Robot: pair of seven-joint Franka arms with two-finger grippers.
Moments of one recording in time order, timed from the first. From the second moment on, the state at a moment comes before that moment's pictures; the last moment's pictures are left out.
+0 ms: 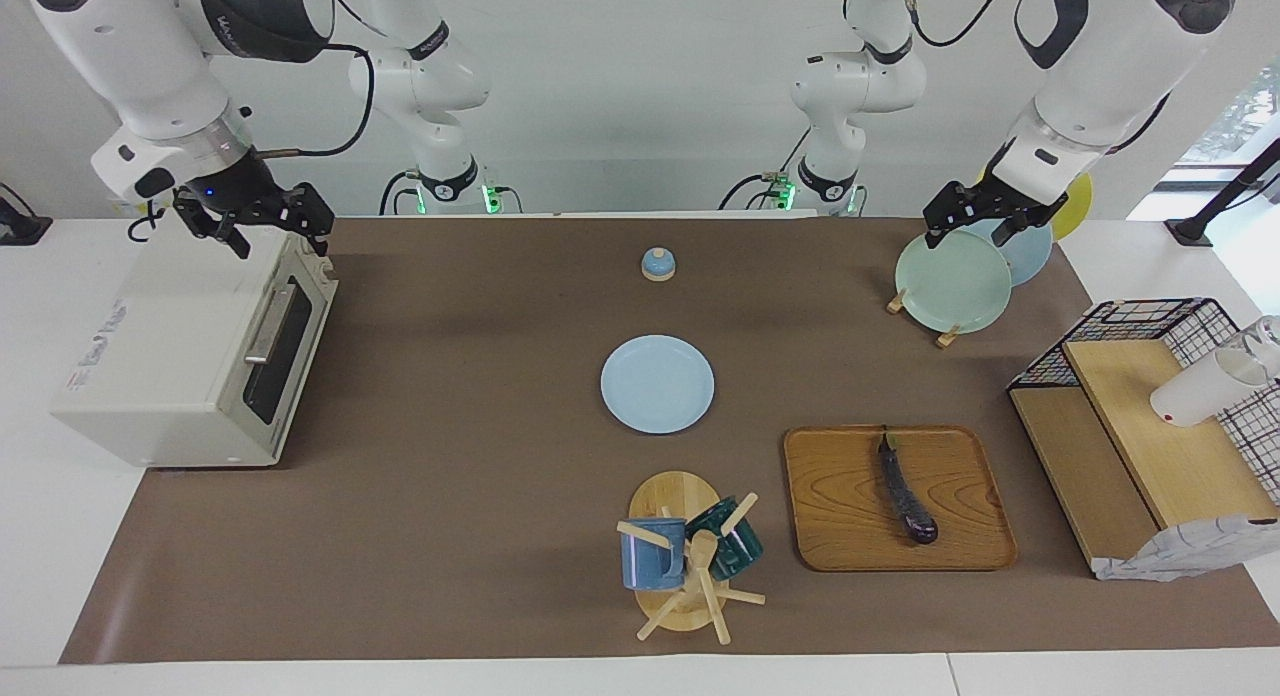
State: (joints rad) left arm -0.06 -0.07 -0.03 -1.73 -0.06 1.52 -0.06; right arm -0.03 -0.03 -0.06 -1.66 -0.02 1.55 -0.11
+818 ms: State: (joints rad) left arm -0.06 -0.02 -0.02 -1.62 -0.06 1.44 -0.06; right arm -0.03 -0.03 -0.06 -1.66 -0.02 1.55 -0.11
